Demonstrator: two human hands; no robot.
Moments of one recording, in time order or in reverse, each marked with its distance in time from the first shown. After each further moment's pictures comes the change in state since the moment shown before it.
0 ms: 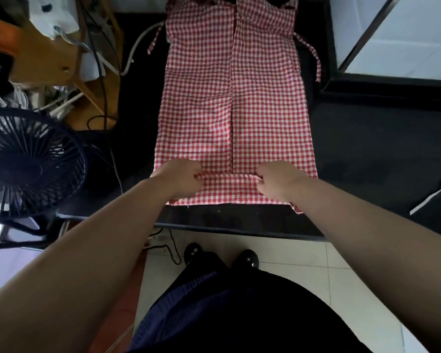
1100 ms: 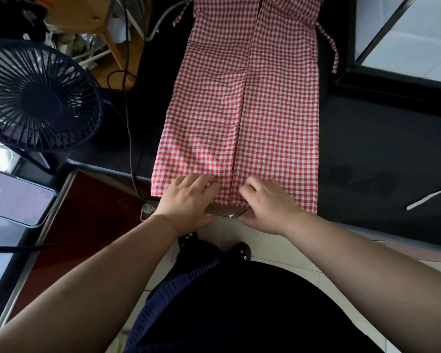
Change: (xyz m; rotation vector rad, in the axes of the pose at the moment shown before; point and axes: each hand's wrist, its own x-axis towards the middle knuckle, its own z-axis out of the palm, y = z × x) left_hand -0.069 -0.006 0.122 0.328 0.569 0.406; right_hand -0.057 0.000 0.080 -0.259 0.231 -0.504
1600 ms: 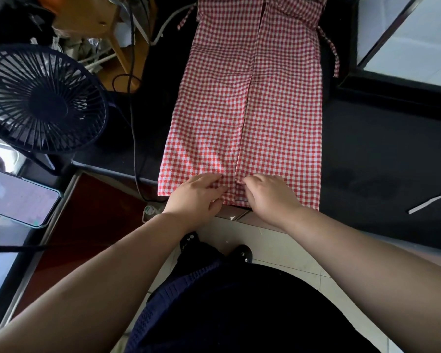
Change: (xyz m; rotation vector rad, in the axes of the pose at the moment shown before) left_hand 0.008 0.005 0.000 -0.342 -0.013 -0.185; right_hand 0.013 -0.002 -0.010 0.131 0.195 0.071
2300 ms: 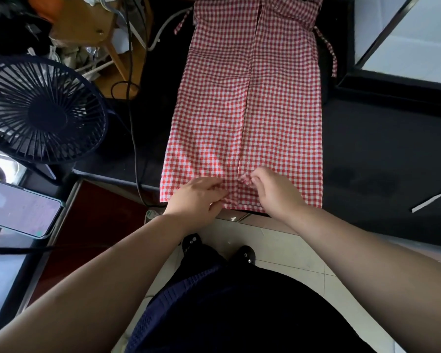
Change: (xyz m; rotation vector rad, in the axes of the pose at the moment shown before) left_hand 0.005 0.001 -0.016 -0.045 -0.066 -0.003; right_hand 0.006 0.006 -0.002 0.306 0.066 0.254
